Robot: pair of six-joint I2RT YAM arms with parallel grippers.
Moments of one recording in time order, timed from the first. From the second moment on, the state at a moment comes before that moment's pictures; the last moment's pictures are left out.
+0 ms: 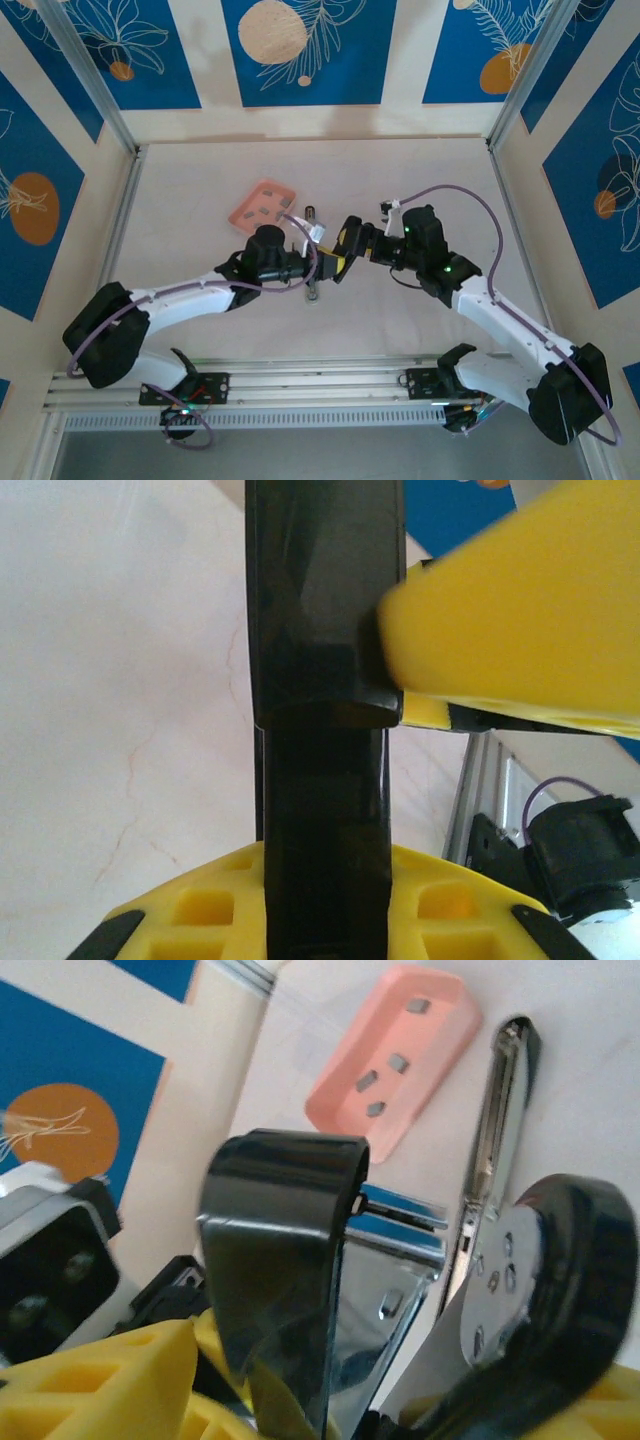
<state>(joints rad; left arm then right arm) -0.80 1.39 0.70 0.41 0.44 -0.49 0.51 1.01 0.74 -0.17 -0.41 0.75</state>
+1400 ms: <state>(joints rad) -0.75 1.34 0.57 0.96 0.77 -0.34 0.23 1.05 0.90 -0.23 -1.34 -0.12</state>
